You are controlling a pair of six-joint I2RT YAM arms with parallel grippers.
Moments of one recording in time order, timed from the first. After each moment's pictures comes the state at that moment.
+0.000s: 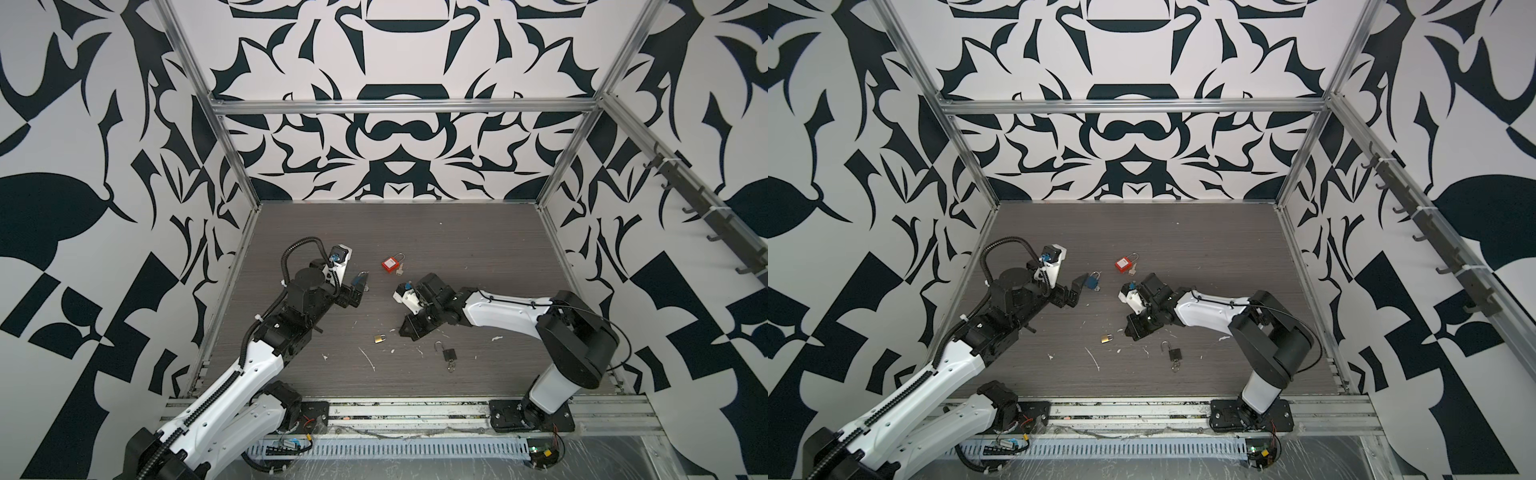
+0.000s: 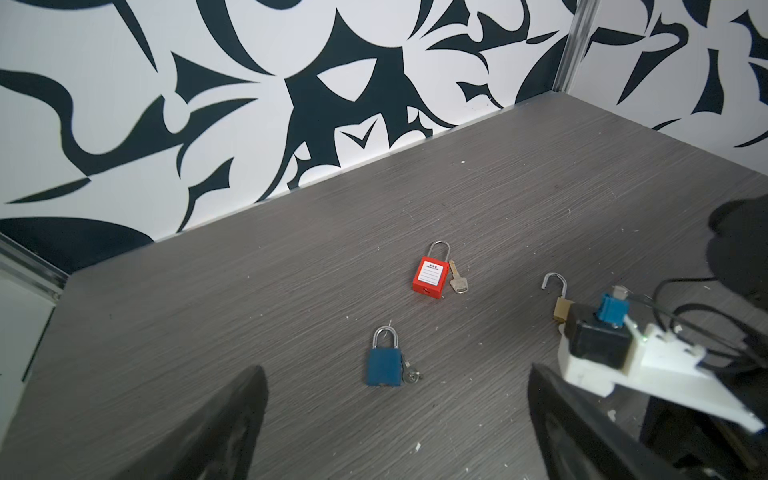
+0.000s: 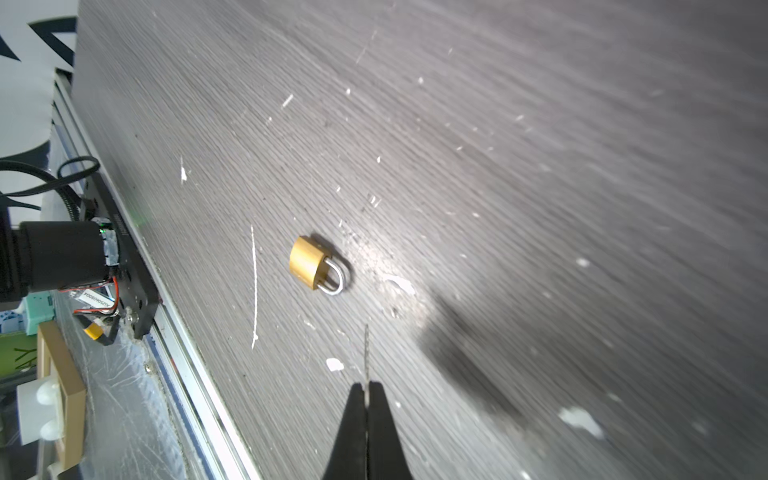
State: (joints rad) left arm -0.56 0.87 0.64 -0.11 -0.08 0.04; right arm 0.79 1.70 0.91 -0.30 -0.51 0.34
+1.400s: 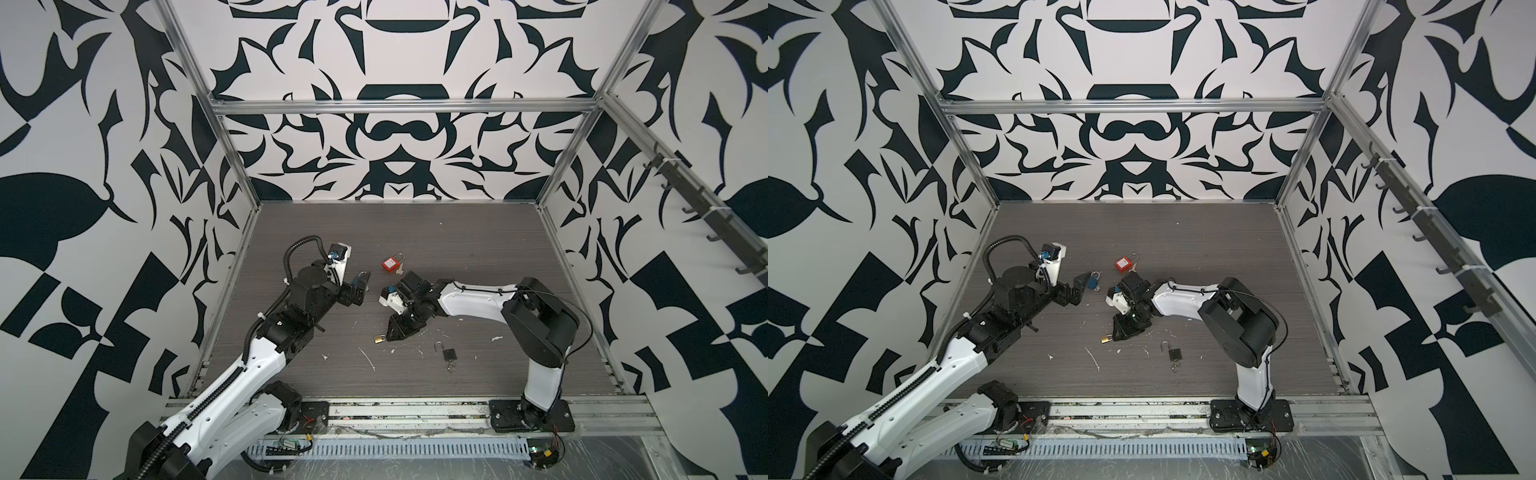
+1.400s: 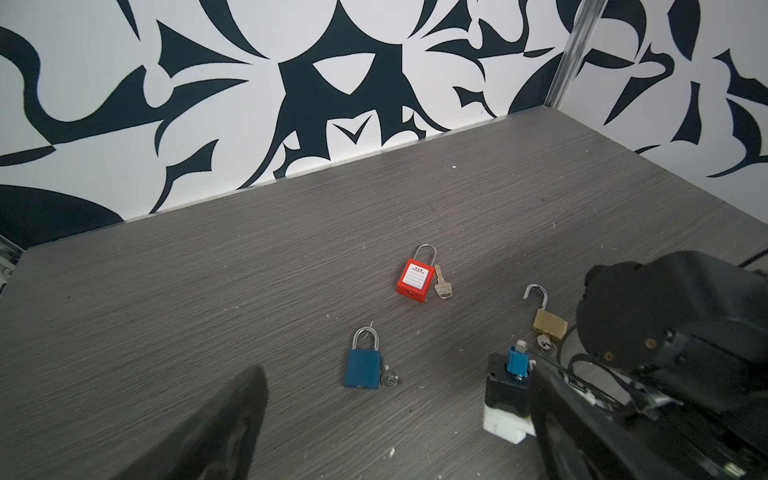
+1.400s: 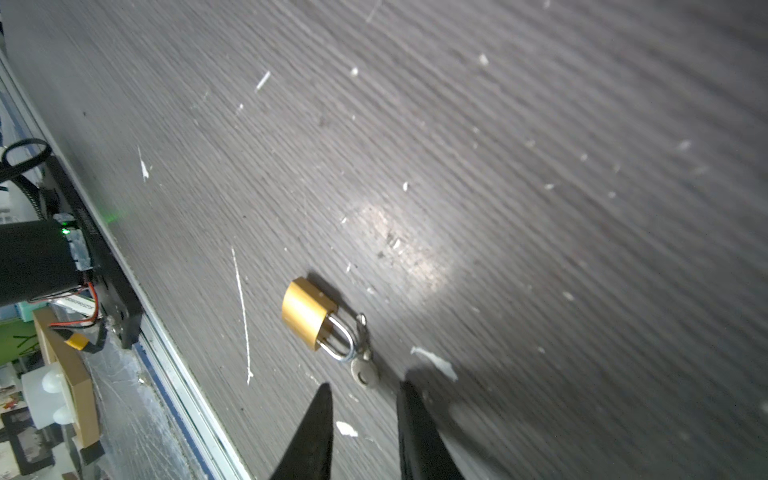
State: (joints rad) left arm -0.56 0.89 0.64 -0.09 -0.06 -0.03; right arm 0.83 1.87 1.10 -0.44 -0.51 0.33
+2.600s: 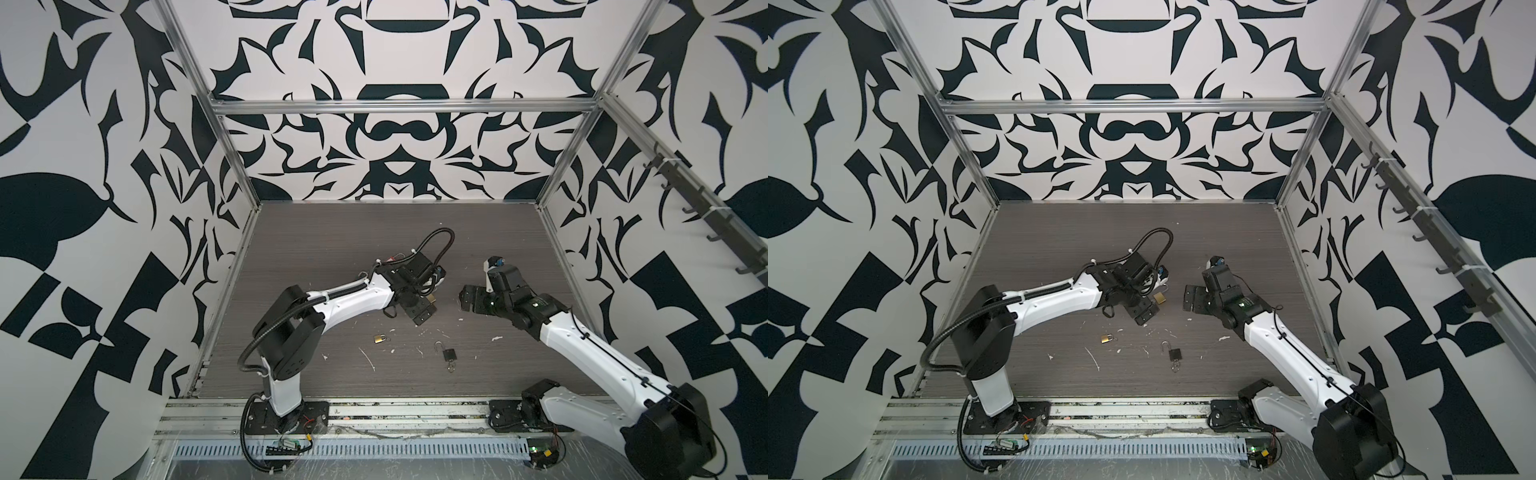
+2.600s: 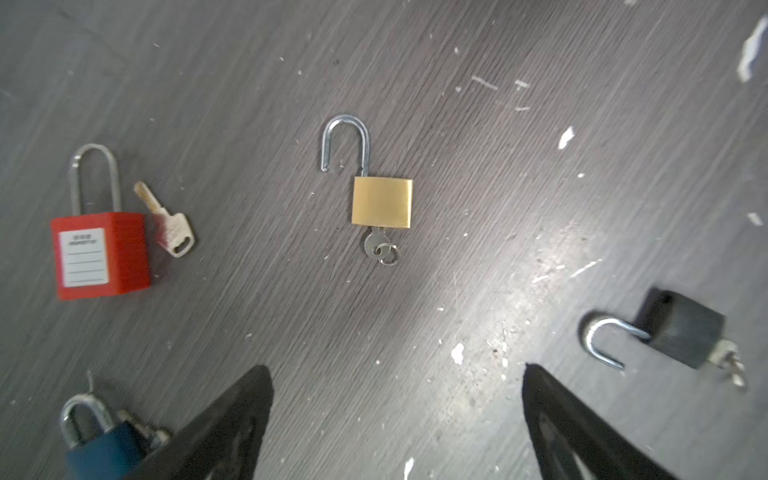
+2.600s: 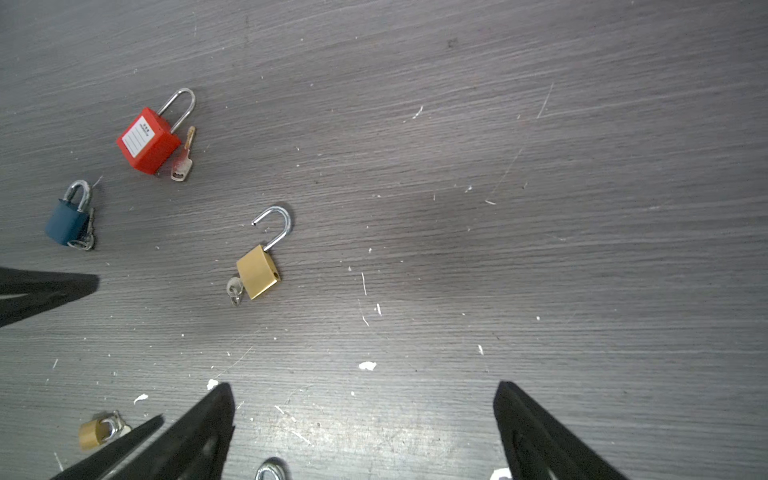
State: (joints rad) left arm -0.93 1.85 1.35 -0.61 -0.03 0.11; right arm 0.42 1.06 0.70 -0.56 0.06 0.52
